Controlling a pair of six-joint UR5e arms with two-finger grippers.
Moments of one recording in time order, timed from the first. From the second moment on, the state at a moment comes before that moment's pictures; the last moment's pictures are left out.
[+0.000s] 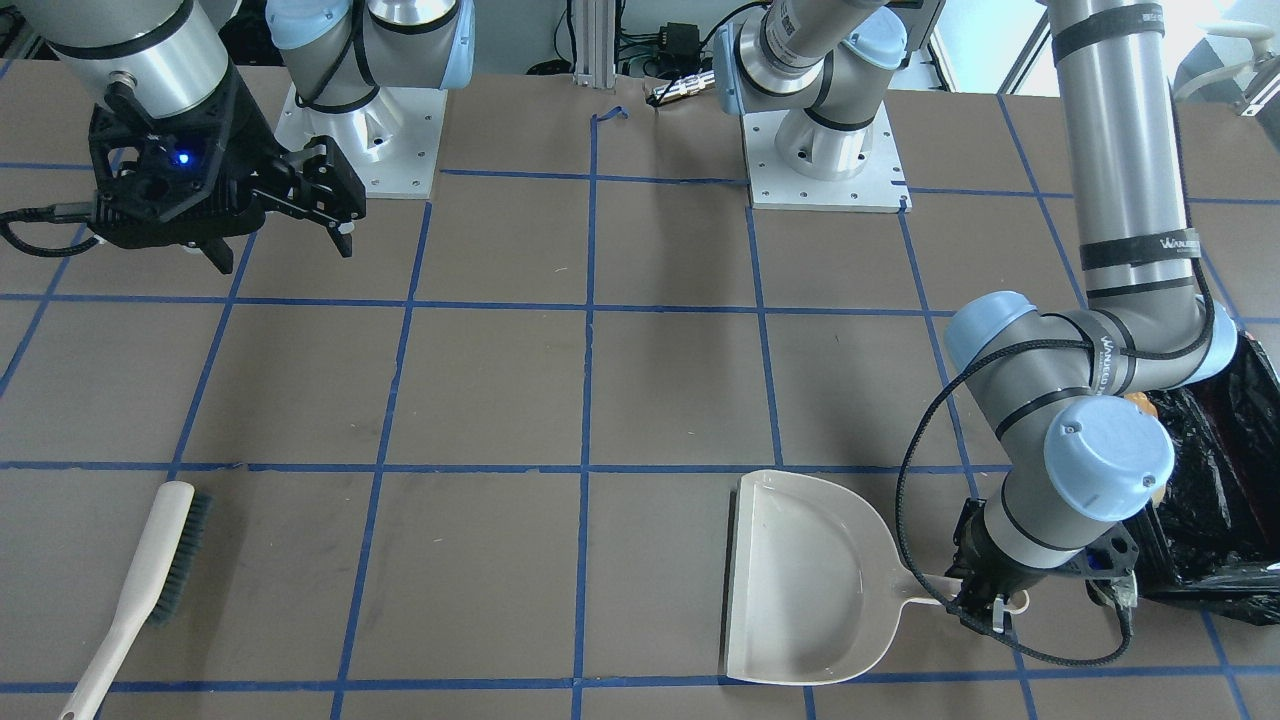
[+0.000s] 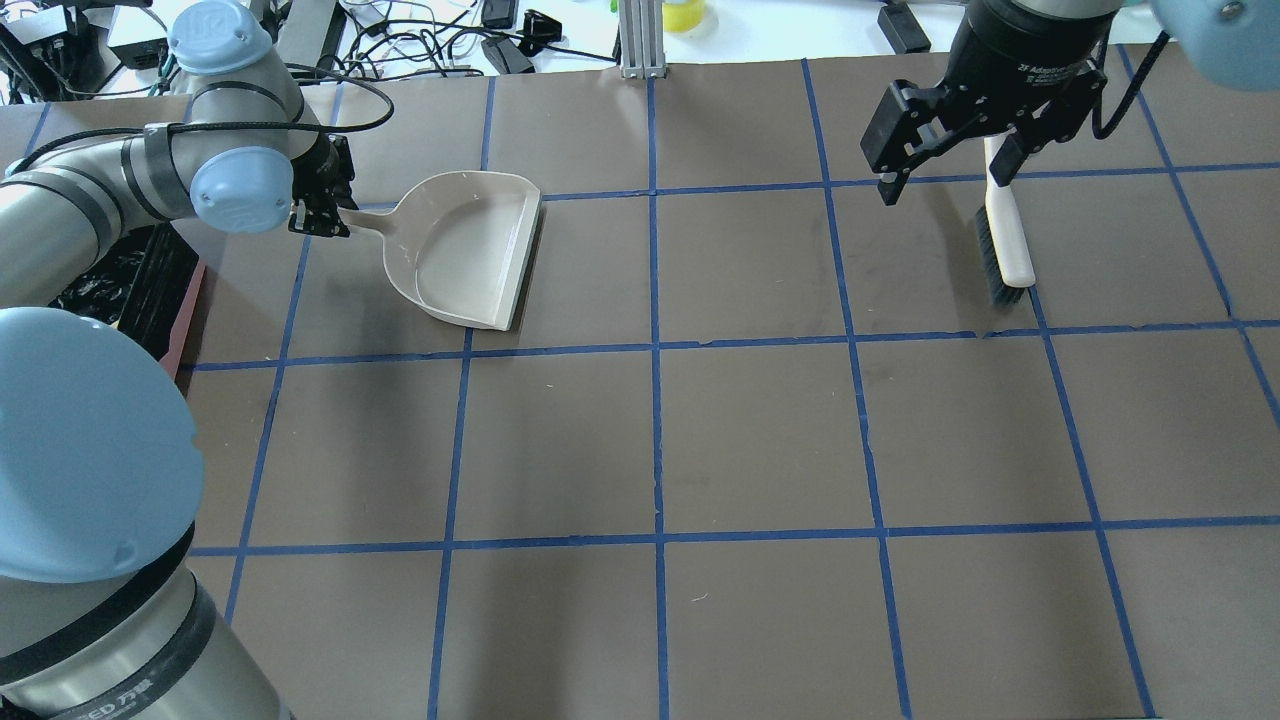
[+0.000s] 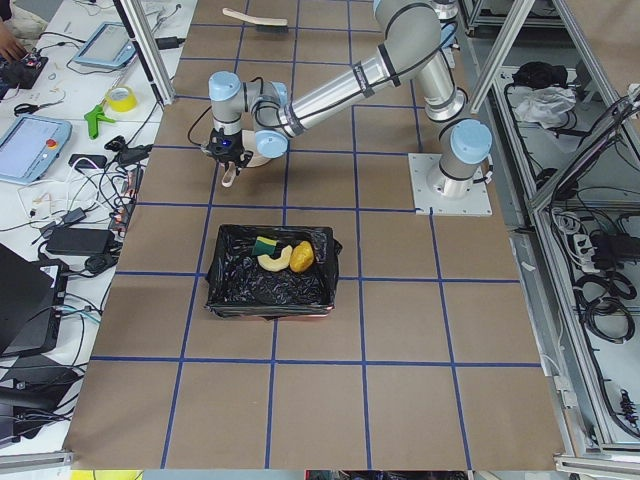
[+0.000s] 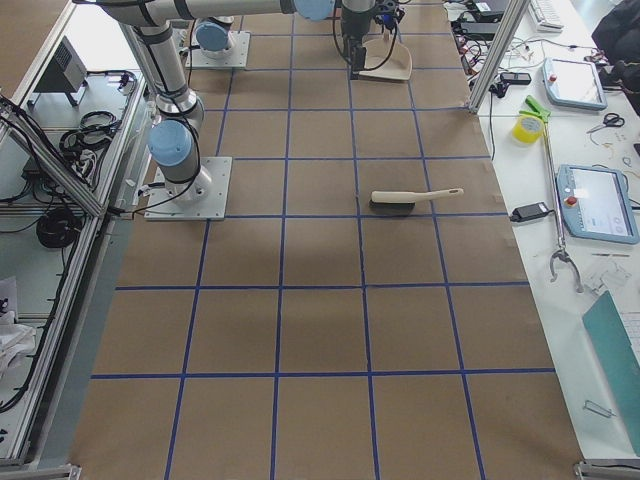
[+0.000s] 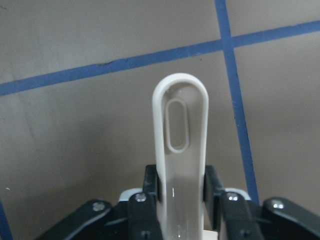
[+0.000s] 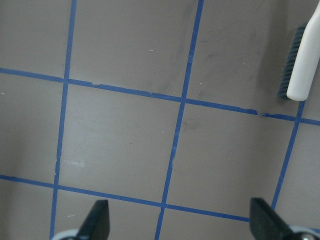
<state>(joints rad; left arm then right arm) -1.39 -2.16 -1.50 -0.93 1.64 -1.20 1.57 -1.51 1.44 -1.48 -1.54 -0.18</state>
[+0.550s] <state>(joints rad) -1.39 -2.14 -1.51 -0.93 1.68 -1.20 1.57 -1.51 1.44 -1.48 -1.53 -0.17</state>
